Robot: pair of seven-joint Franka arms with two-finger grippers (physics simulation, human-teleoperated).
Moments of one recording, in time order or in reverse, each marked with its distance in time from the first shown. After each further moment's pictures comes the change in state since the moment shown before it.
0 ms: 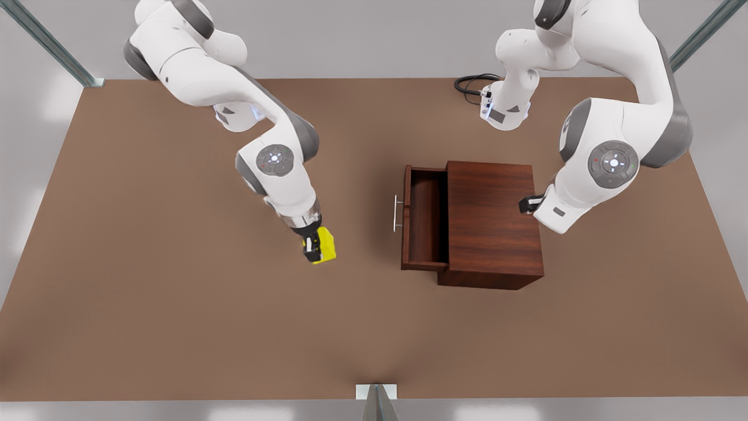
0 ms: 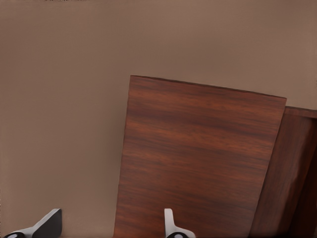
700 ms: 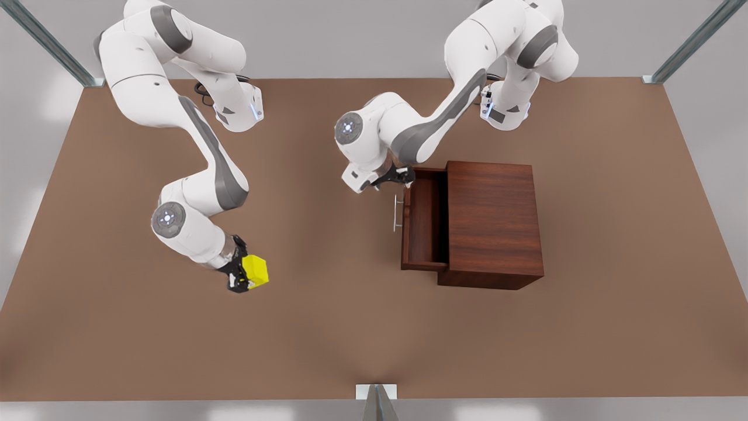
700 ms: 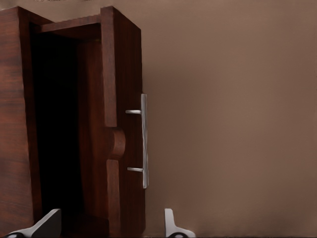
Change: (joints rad) left arm -0.610 0.226 -0.012 0.011 0.070 0.162 -0.524; right arm -0.229 -0.014 -0.135 -0.119 0.271 0.061 -0.547
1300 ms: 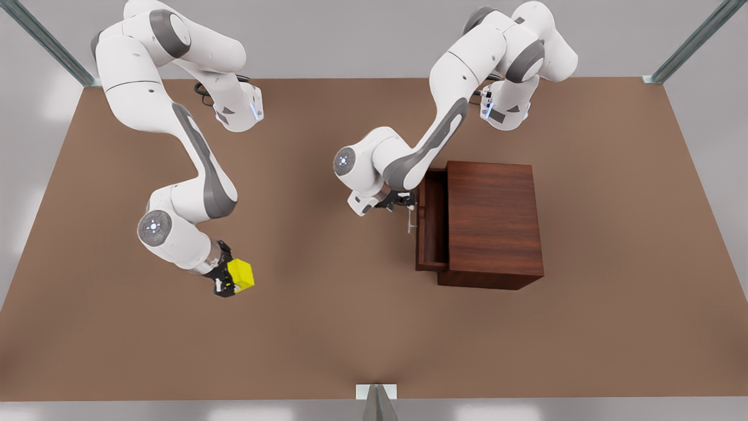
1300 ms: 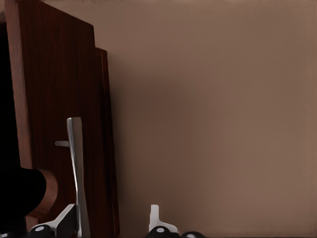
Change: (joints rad) left arm -0.054 0.165 0.052 -0.062 0.119 0.113 0.002; right arm -0.001 0.007 -0.079 -0.012 0.006 0.007 -0.112
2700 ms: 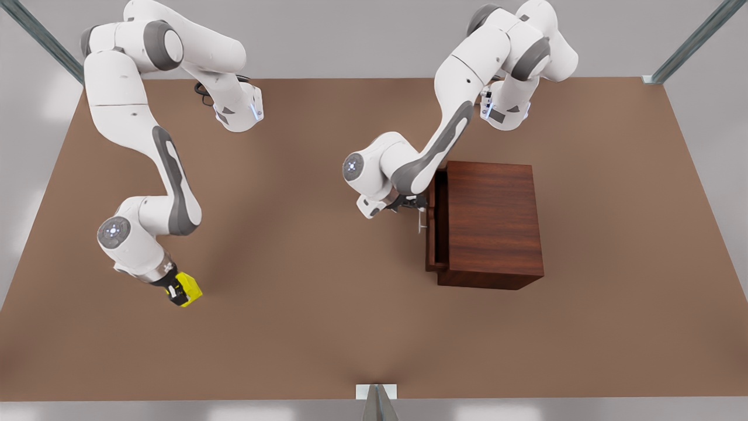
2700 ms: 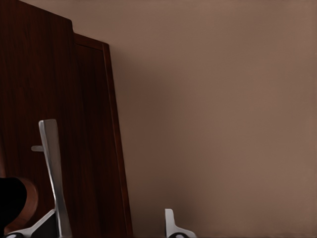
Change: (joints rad) left arm 0.031 -0.031 -0.004 -0.095 0.023 0.041 0.049; right arm 0.001 0.010 -0.263 -0.131 0.010 0.277 -0.548
